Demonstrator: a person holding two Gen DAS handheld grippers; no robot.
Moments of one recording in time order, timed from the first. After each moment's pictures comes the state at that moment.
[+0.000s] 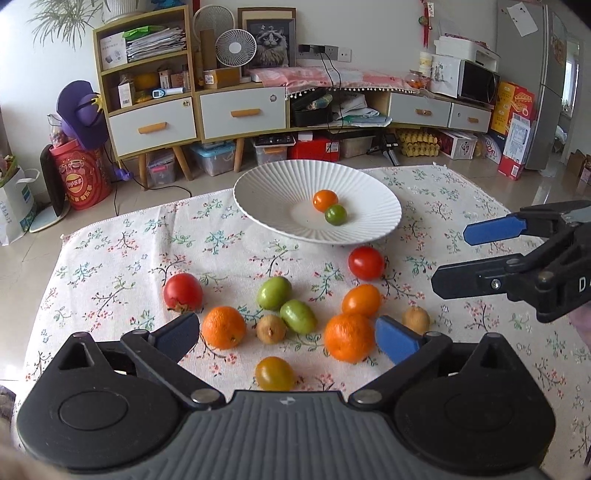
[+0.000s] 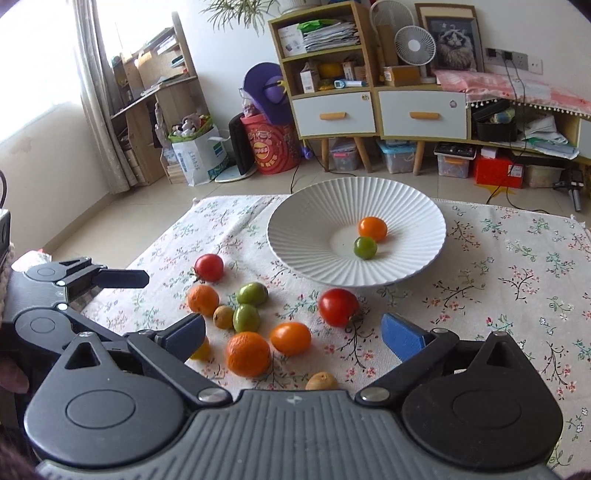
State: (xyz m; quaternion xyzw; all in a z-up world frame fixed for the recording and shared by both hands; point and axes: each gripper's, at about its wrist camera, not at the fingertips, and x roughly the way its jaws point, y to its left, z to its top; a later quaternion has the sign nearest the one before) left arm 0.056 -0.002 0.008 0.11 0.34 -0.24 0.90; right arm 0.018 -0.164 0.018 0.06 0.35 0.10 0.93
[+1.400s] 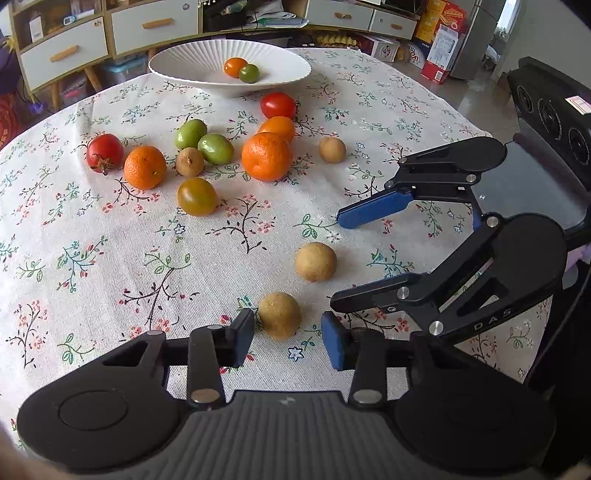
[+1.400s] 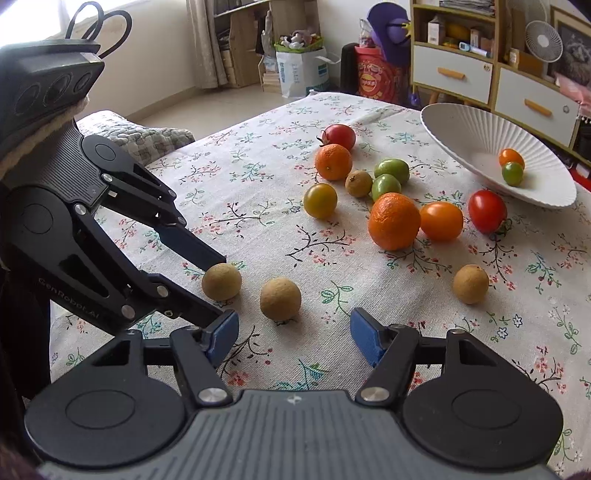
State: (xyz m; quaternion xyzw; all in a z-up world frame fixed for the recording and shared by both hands) left arm 0.009 0.027 -0.029 0.15 0.47 -0.36 0.79; right arm -0.037 -0.081 -0.025 -0.05 0.41 0.24 0.88
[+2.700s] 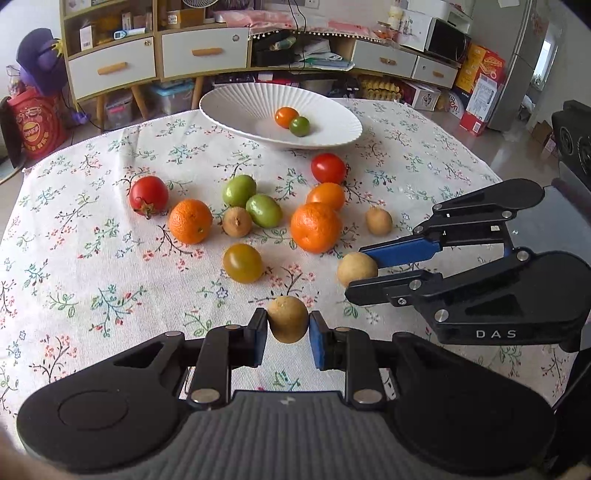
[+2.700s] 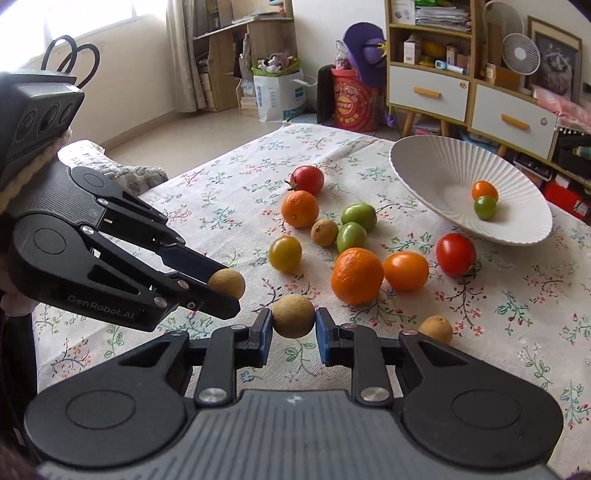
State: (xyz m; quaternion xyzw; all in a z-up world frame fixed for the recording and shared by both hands) left arm 0.037 0.022 -0.012 0.10 0.43 -0.31 0.85; right arm -0.007 -0.094 -0.002 -0.03 0.38 0.20 0.90
